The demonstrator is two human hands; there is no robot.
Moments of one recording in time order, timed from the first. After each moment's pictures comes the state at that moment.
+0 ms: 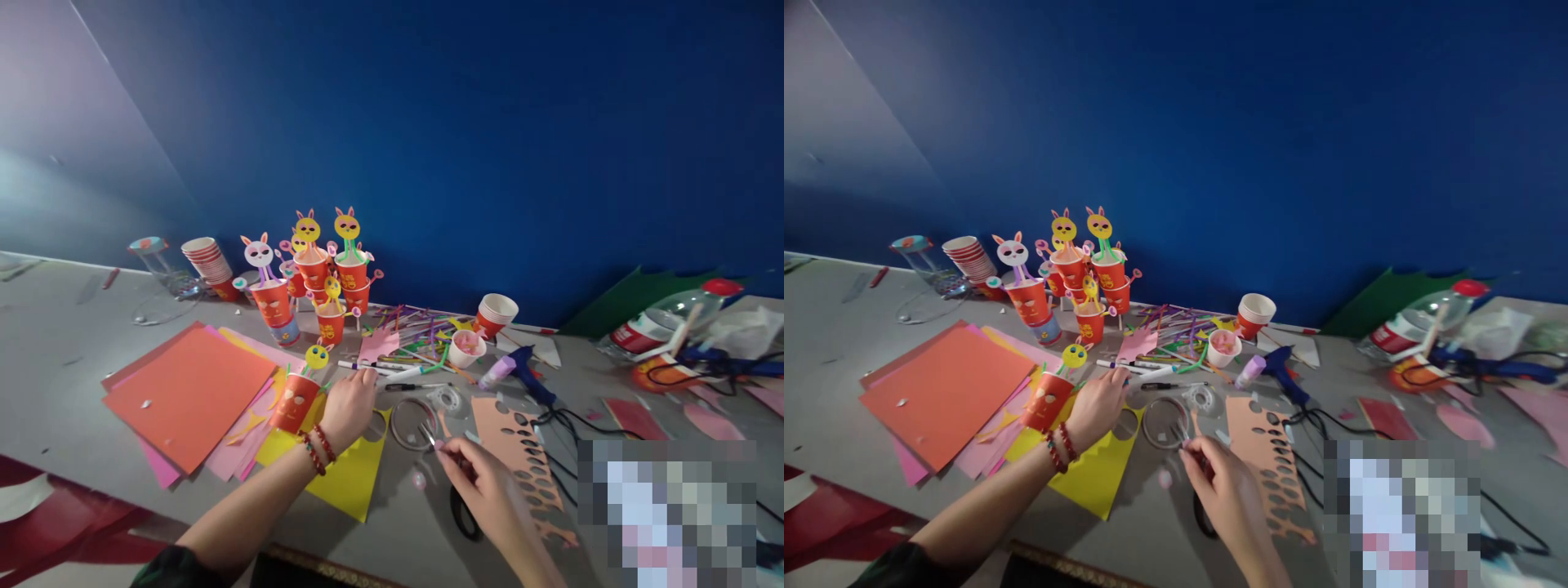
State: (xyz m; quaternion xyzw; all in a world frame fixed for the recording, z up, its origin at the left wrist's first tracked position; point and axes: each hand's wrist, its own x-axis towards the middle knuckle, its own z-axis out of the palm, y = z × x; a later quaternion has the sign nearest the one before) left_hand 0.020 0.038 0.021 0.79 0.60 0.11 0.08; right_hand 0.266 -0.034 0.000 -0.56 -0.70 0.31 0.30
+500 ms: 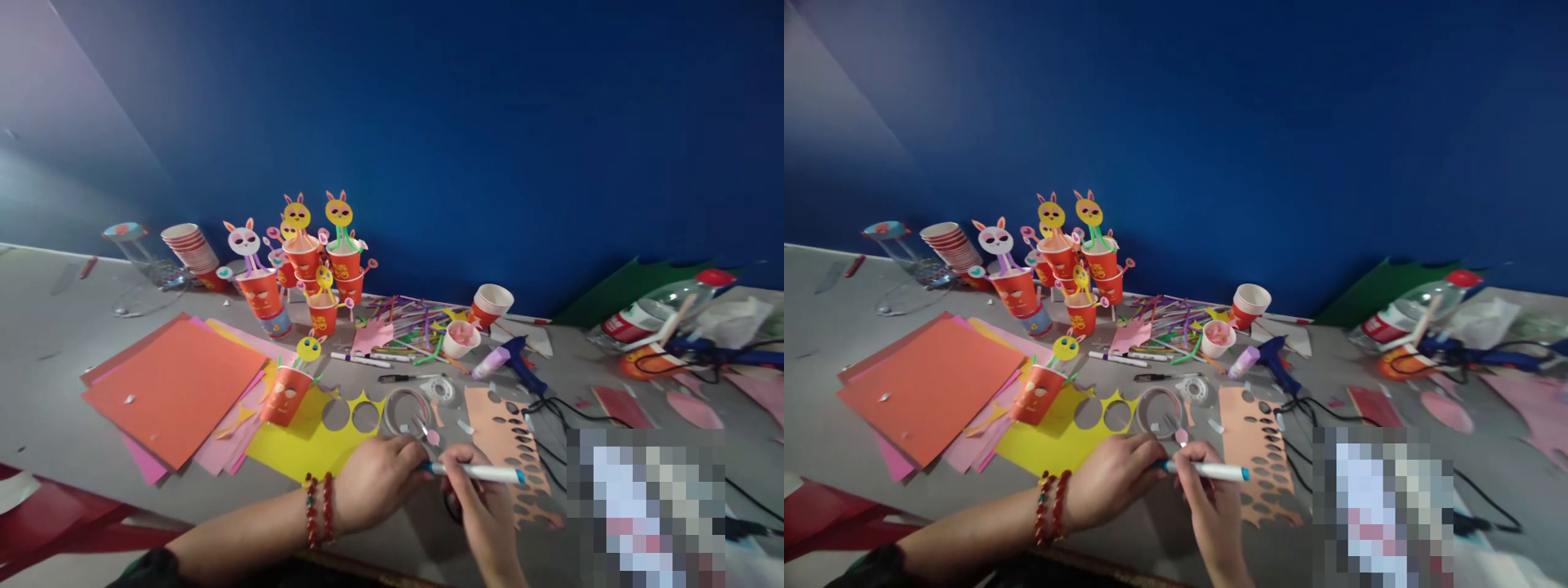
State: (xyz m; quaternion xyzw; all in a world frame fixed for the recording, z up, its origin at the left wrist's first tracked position) left_hand 0.062 -0.033 0.021 0.87 0.38 0.19 0.23; right_hand 0.241 -0.060 0.004 -0.57 -0.50 0.46 0.46
